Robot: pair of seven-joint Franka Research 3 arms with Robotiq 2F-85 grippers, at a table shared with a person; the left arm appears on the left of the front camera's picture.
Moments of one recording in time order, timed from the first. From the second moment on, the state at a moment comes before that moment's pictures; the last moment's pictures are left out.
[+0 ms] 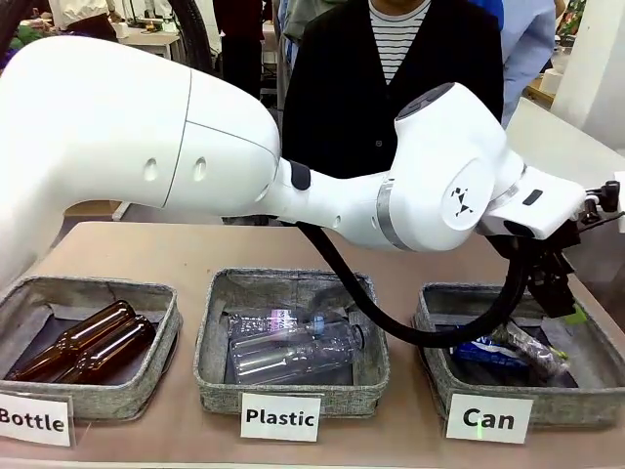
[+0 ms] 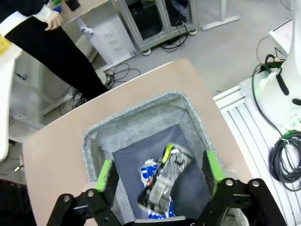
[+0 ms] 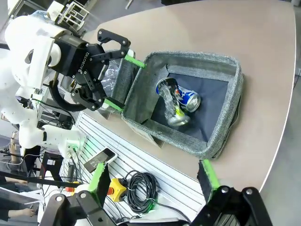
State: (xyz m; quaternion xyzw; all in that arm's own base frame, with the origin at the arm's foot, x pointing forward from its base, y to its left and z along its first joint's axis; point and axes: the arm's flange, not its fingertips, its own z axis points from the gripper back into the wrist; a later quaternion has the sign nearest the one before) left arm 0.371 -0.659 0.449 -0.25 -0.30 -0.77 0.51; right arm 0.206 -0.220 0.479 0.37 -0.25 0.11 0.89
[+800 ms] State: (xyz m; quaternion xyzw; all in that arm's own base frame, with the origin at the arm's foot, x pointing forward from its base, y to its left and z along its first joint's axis) left arm 0.434 -0.482 0.530 -0.23 -0.28 -0.70 0.61; right arm 0.275 -0.143 0.512 0.39 -0.28 0.18 0.86
